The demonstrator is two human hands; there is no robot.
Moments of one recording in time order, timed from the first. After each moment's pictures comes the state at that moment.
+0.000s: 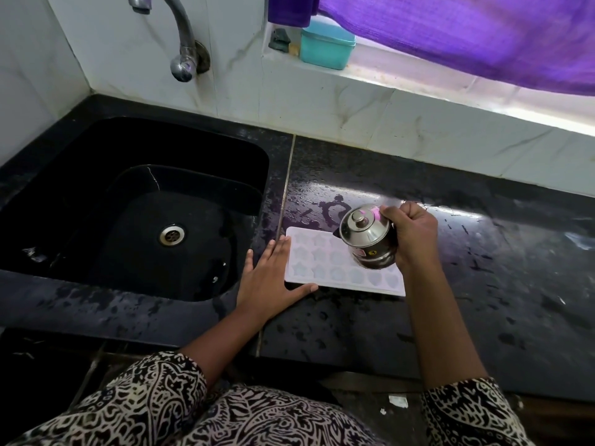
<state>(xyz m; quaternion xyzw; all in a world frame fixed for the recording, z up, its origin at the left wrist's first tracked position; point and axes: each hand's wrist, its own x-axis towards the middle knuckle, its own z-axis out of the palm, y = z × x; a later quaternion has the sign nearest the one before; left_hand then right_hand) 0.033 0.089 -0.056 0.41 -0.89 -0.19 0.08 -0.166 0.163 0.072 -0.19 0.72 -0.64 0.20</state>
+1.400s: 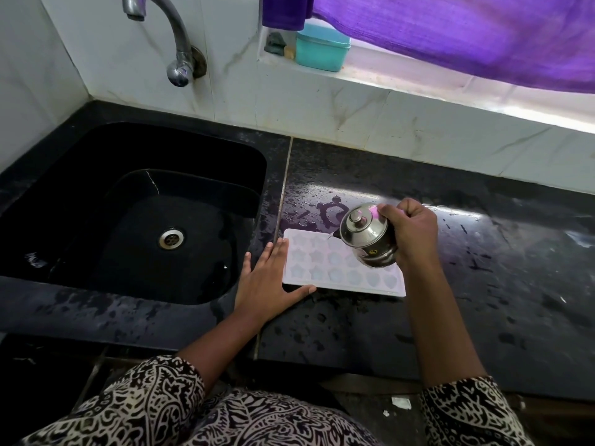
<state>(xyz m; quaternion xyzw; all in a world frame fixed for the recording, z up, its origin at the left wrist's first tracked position) 0.033 0.089 -0.058 0.41 -0.89 -0.19 0.09 -0.168 0.166 0.077 -0.23 0.74 -0.61 0.17</state>
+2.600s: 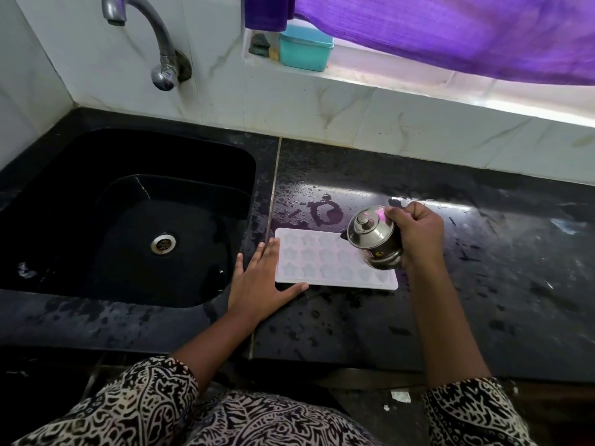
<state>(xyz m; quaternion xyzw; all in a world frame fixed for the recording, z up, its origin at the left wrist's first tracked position) 0.033 0.090 -0.059 0.40 -0.89 -0.19 0.09 -0.182 0.189 0.074 -0.18 0.76 -0.61 0.15</state>
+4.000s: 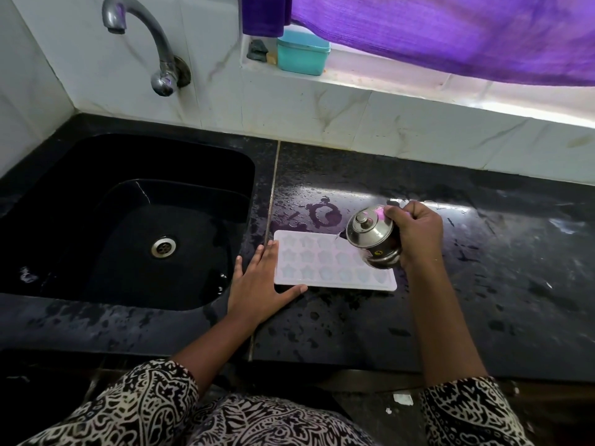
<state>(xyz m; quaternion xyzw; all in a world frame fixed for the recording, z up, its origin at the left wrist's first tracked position) 0.033 0.091 -0.059 0.41 -0.89 -0.19 0.10 -0.178 0.190 0.081 -0.18 0.75 -0.62 0.14</state>
